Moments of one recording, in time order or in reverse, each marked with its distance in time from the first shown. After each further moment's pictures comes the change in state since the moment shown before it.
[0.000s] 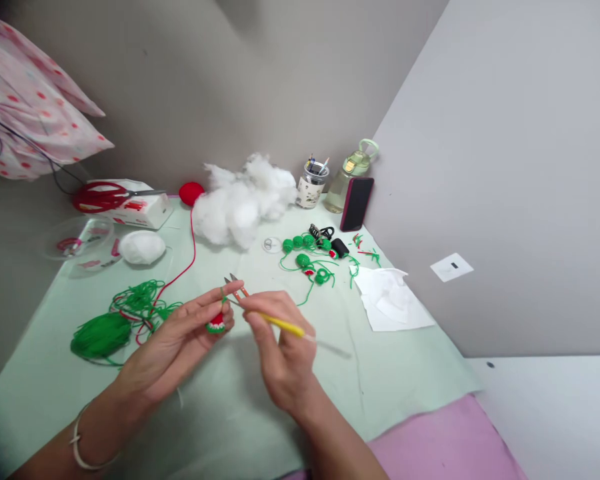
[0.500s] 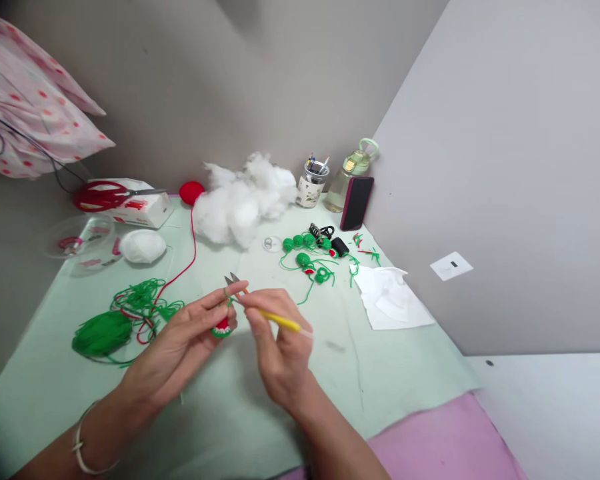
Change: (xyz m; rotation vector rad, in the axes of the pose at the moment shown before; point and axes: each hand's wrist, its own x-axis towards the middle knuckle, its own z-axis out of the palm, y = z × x) left_hand 0.000 -0.005 0.002 -0.002 -0.006 0.011; right_hand -0.002 0.003 0.005 0.014 0.044 -0.024
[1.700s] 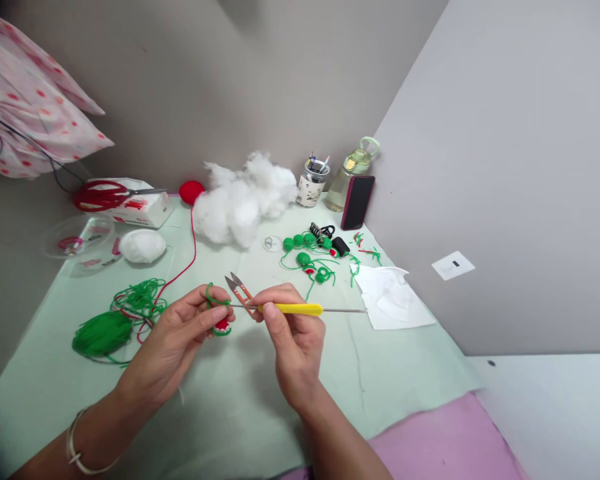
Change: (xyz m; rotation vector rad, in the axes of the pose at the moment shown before) left_hand -0.002 0.001 -0.002 0.252 0.077 0.140; right_hand 0.005 -0.002 -0.004 0.314 0.063 0.174
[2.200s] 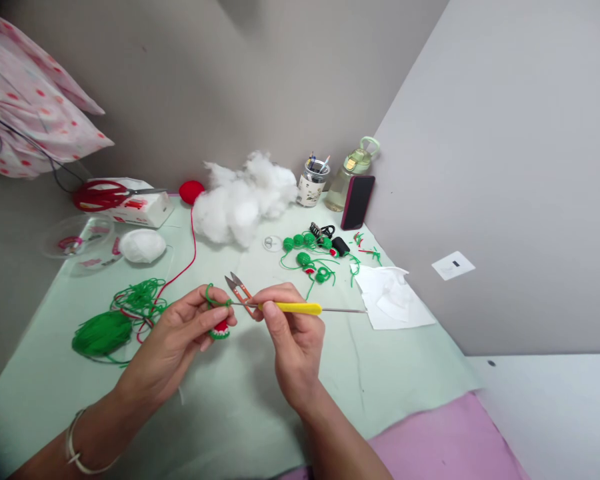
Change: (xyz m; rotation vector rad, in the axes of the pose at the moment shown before) left_hand -0.003 0.003 0.000 0.031 -0.025 -0.017; right_hand 0.000 -0.002 0.002 -0.011 0.017 0.023
